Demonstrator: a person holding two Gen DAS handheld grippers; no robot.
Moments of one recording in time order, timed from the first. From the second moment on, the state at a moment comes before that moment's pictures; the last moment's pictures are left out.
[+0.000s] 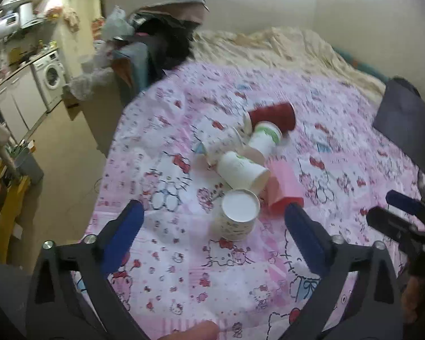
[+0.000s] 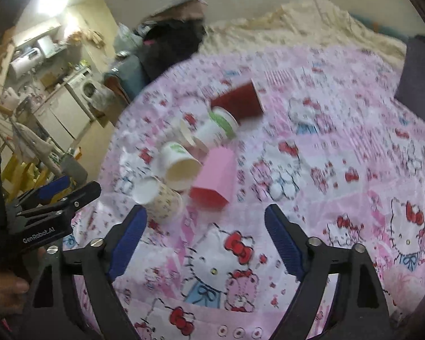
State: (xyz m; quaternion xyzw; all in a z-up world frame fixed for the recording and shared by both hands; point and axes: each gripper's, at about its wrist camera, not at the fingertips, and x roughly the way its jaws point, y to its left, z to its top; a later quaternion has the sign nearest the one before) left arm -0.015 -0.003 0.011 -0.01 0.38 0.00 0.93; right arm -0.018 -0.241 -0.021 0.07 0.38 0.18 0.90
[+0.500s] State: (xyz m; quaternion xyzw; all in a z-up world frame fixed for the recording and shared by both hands) left arm -0.044 0.004 0.000 -0.03 0.36 -0.01 0.93; right arm -0.054 -0.228 -0.024 0.06 0.31 0.12 0.94
